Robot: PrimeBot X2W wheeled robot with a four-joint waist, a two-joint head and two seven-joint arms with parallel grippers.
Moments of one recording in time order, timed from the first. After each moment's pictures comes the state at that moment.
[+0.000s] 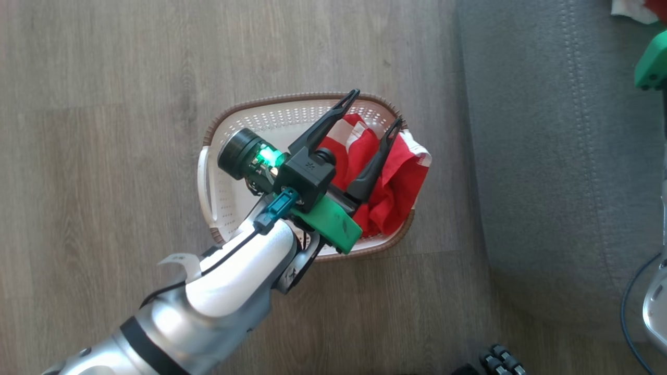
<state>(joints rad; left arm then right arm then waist) -0.83 0.15 -0.96 0.31 -0.44 0.19 -0.16 -1.03 -0.21 -0.45 0.97 -0.37 0.13 -0.25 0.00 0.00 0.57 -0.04</state>
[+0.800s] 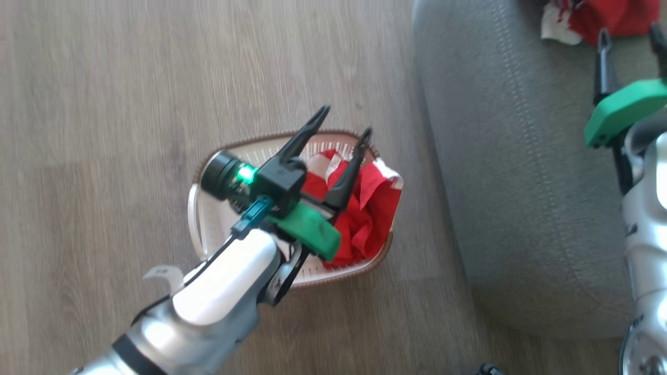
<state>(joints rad) -0.78 0.18 -0.94 0.34 -0.51 0.21 -0.19 -0.83 -0.19 -0.25 0.87 -0.18 0.13 -0.25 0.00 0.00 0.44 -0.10</state>
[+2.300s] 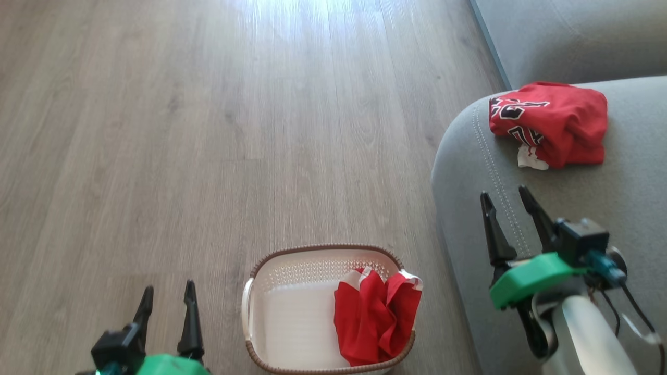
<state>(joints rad) -0.05 0.33 -0.50 0.17 -0.62 0.37 -0.25 -0.21 -0.06 0.03 0.40 0.15 0.13 -0.25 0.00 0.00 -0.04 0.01</state>
